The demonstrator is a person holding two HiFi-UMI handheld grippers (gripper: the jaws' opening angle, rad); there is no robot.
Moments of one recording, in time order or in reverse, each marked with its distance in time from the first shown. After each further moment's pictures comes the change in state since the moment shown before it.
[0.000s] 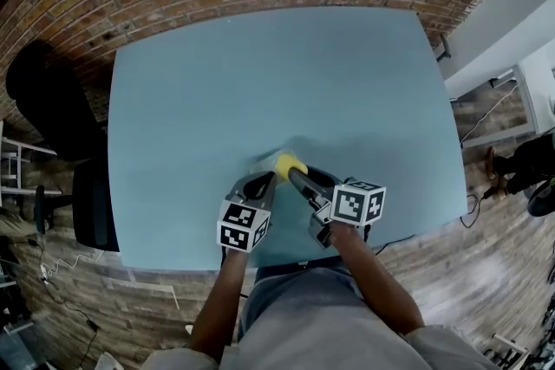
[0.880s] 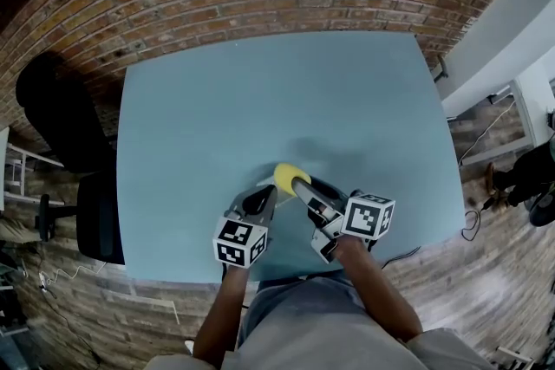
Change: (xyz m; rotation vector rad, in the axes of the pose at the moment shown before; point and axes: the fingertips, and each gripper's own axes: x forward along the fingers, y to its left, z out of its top) left arm -0.027 0.002 0.038 -0.028 -0.120 0.003; right arm -0.015 0.057 0.042 0.037 -0.109 0.144
